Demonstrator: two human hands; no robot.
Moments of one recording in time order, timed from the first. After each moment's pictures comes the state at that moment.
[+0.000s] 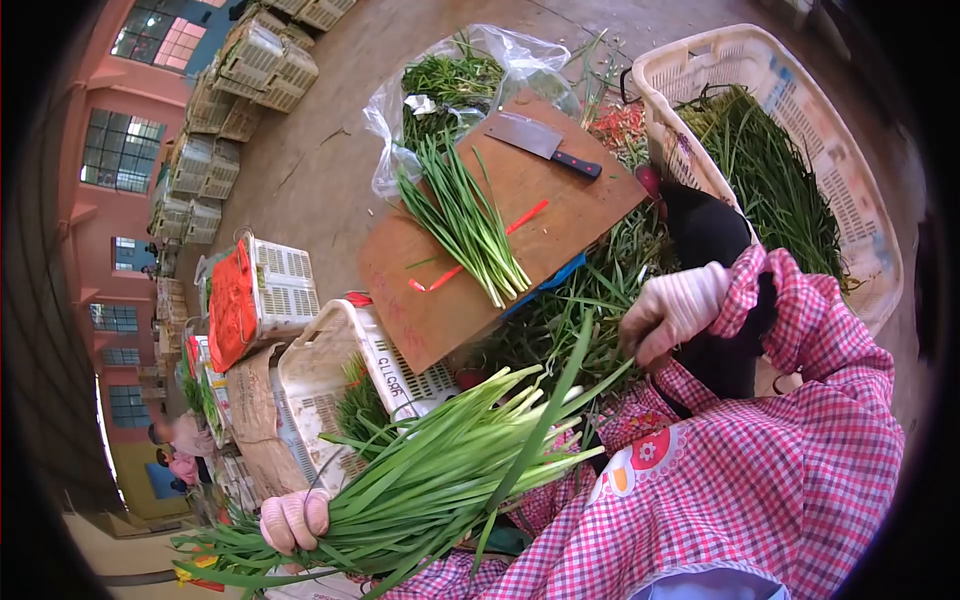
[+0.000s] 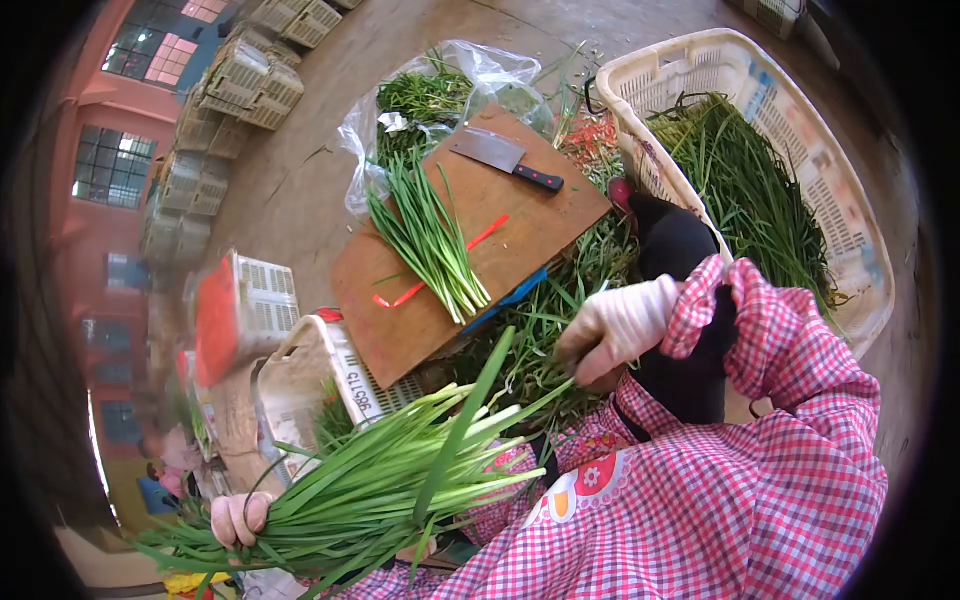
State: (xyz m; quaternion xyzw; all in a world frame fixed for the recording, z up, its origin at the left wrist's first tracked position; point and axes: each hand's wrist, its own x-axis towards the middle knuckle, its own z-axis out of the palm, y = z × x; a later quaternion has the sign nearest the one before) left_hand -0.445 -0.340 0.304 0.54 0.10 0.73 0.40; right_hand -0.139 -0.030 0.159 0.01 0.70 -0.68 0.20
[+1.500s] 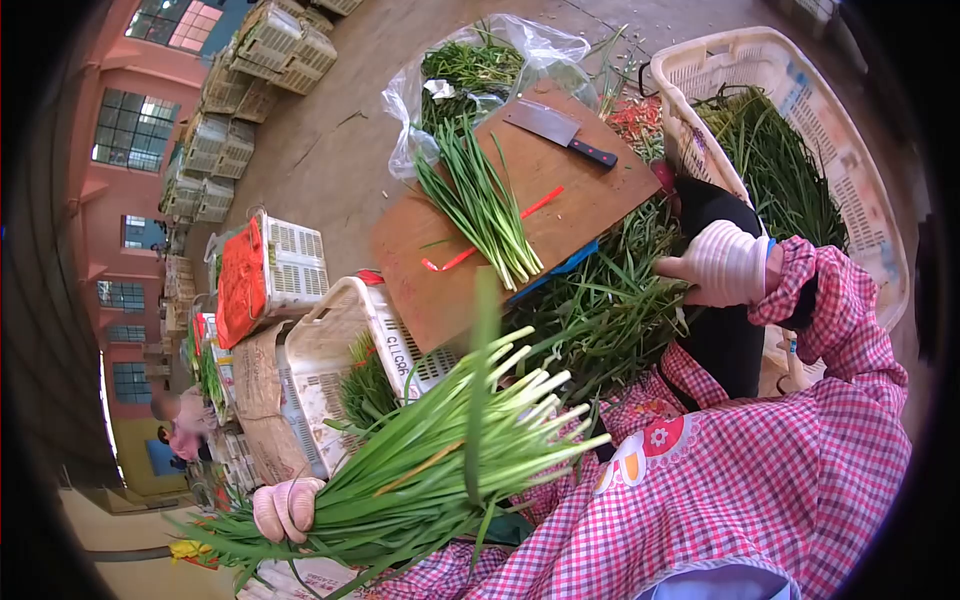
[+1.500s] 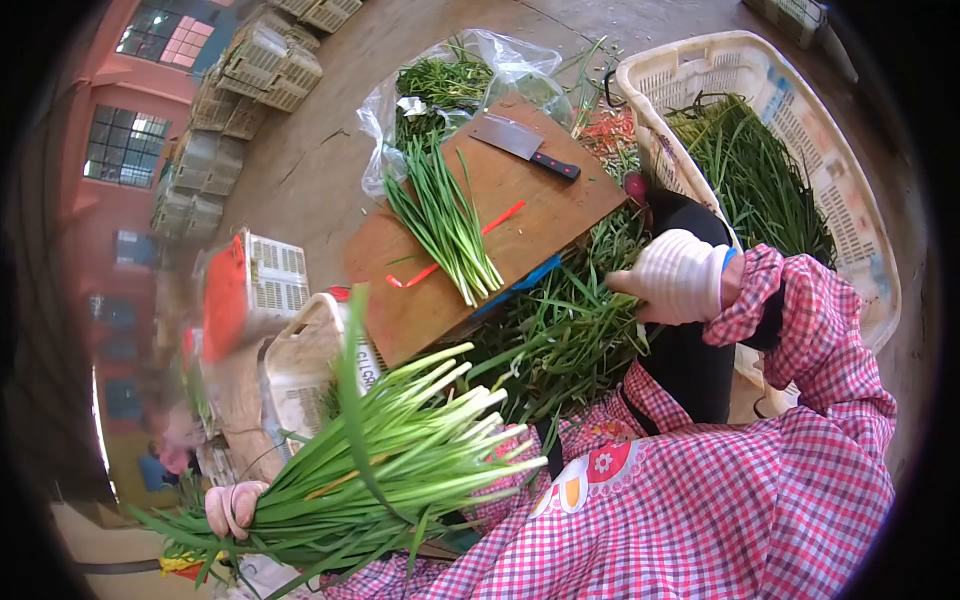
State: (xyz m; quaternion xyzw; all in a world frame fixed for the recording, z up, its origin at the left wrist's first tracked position) left_hand -0.466 -0.388 0.323 0.50 0.15 0.71 0.47; right_hand -0.115 -0.019 0.193 0.12 0.96 -0.22 0.15
